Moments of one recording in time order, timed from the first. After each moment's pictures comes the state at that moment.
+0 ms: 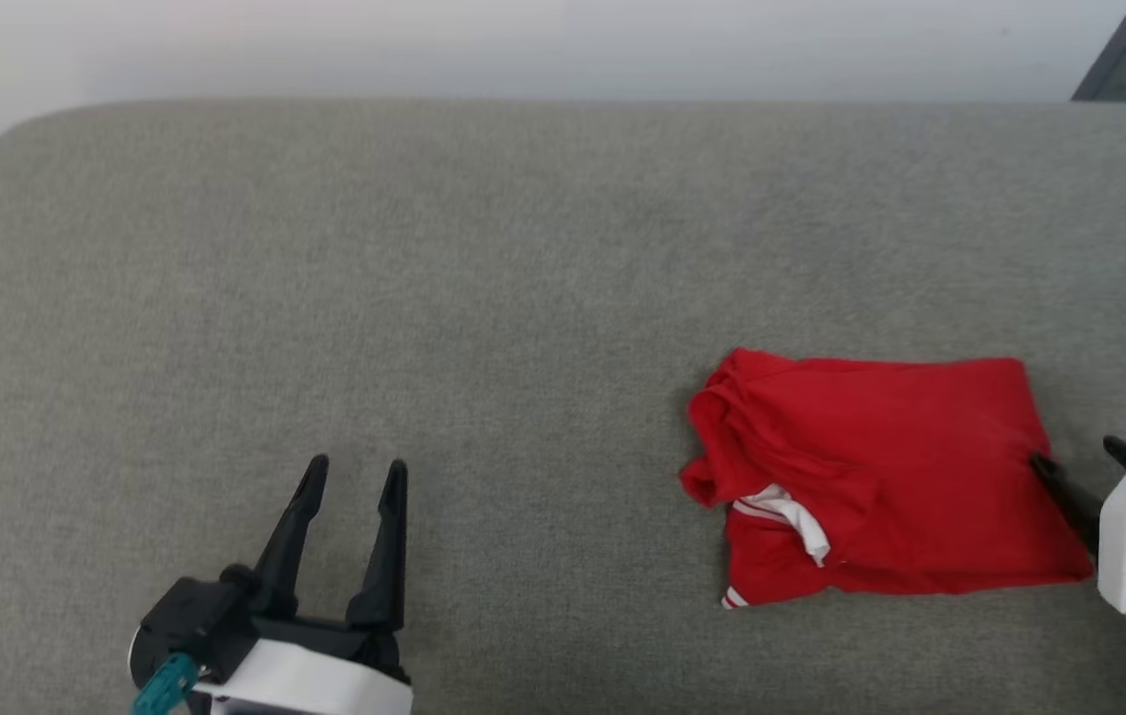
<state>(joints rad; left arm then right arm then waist) 0.03 0.10 -0.16 0.03 -0.32 -0.13 -0.26 -0.24 -0.58 0.16 0.28 0.55 0.13 0.41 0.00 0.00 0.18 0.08</state>
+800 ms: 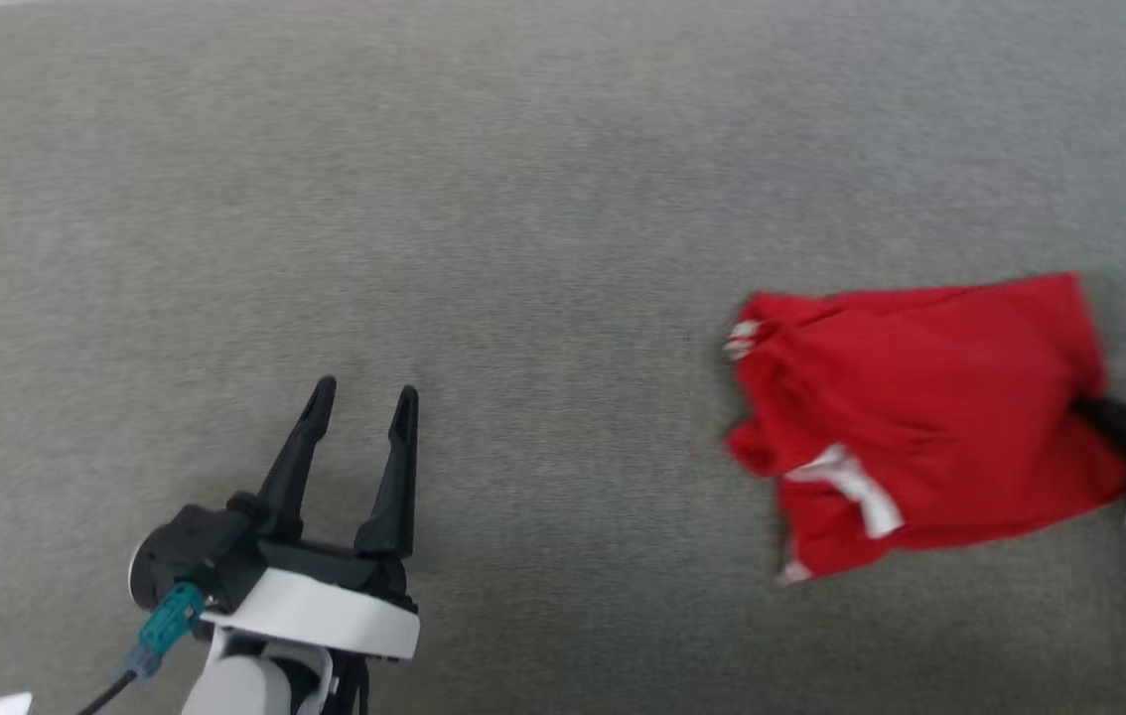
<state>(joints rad) -0.10 0.10 -0.18 0.05 -0.30 -0.13 -0.26 -0.36 -0.61 0.16 0.33 0.76 0.14 0.56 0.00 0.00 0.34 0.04</state>
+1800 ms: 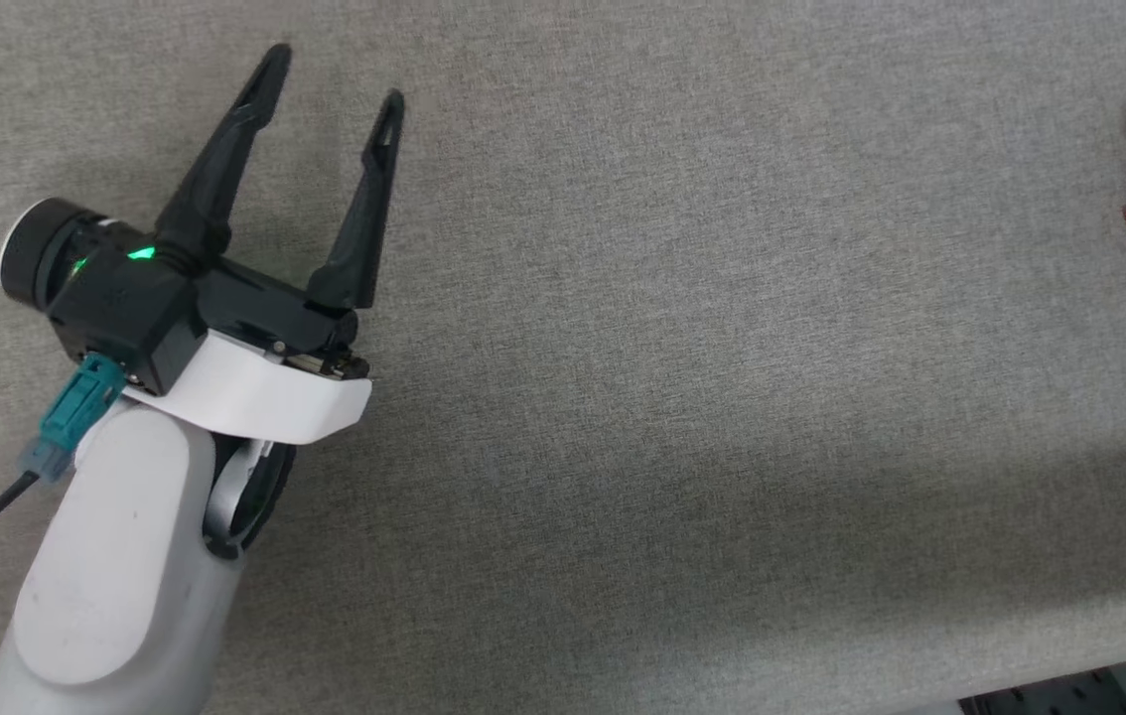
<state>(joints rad) -0.55 0.31 -0.29 0.02 -0.26 -0.13 -0.26 -0.77 -0.67 -0.16 0.91 0.46 0.13 0.04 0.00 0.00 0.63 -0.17</state>
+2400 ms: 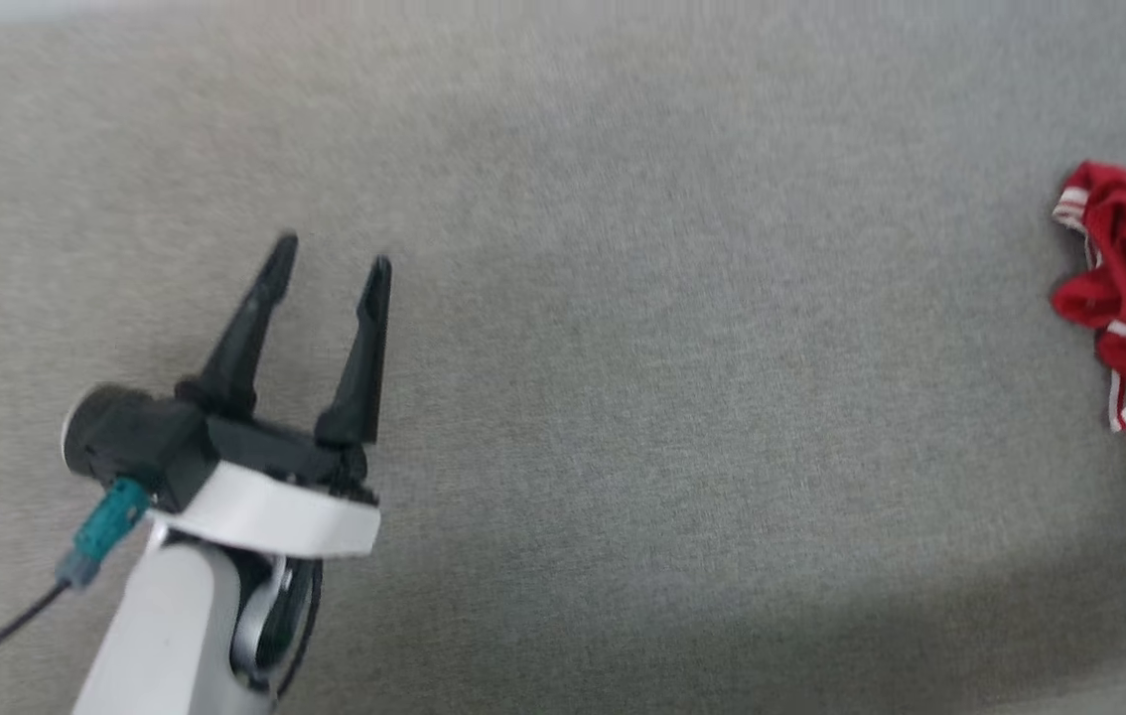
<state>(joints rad) -0.31 0.23 -0.21 0.03 -0.31 -0.13 -0.26 -0.71 -0.61 0.10 0.96 0.40 0.13 -0.19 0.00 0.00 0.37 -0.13</state>
